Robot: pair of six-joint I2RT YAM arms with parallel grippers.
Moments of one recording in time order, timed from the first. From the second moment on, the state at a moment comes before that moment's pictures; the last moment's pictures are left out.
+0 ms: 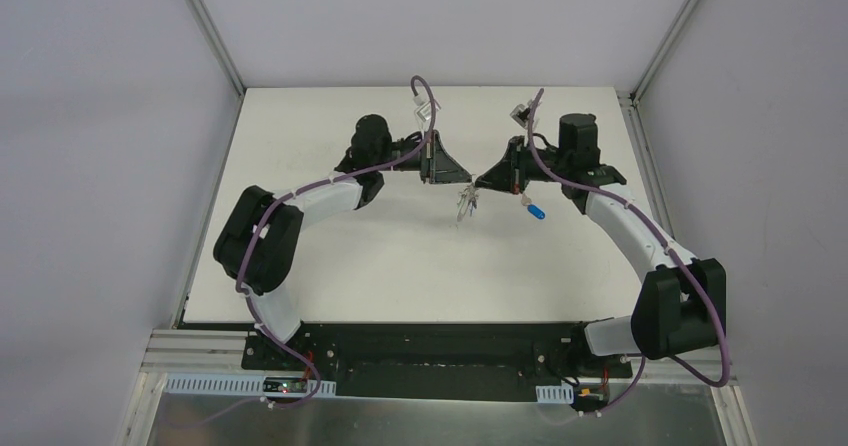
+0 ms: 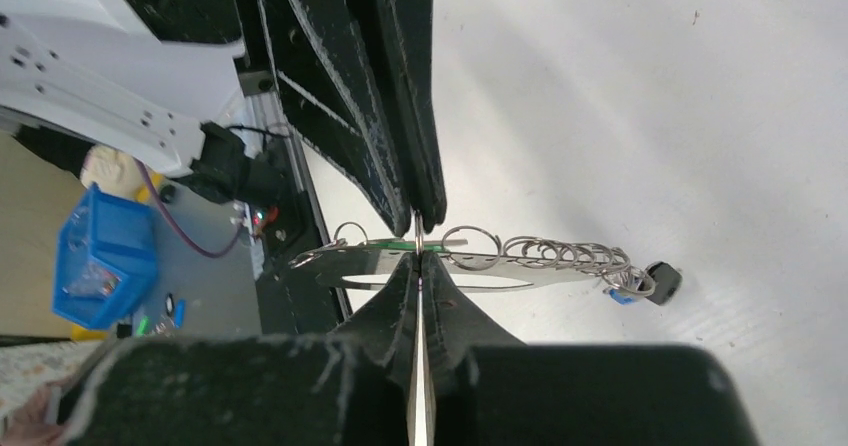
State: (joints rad) left arm -0.52 1.76 1.09 0.76 0.96 -0.87; right arm 0.24 1.38 1.03 -0.13 -1.03 0.26
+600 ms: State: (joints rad) left arm -0.53 1.63 1.35 -0.37 1.04 0.35; right arm 0.44 1.37 1.03 -0.47 -0.88 -0.29
